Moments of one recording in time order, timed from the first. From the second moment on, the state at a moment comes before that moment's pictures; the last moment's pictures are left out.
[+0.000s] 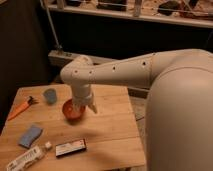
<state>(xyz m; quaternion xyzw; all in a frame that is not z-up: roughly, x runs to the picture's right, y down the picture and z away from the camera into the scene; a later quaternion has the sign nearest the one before) -0.104 0.102 0.704 -0.26 0.23 0.64 0.68</state>
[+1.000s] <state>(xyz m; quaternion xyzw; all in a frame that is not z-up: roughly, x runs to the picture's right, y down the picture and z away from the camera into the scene) -0.104 0.102 0.704 -0.26 0.23 0.64 0.68</state>
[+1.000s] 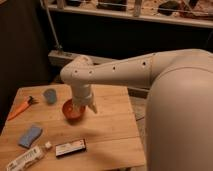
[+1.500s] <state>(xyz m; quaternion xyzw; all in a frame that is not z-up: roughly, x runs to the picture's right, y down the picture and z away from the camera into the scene) -0.108 0.095 0.718 -0.26 0.23 0.61 0.71</state>
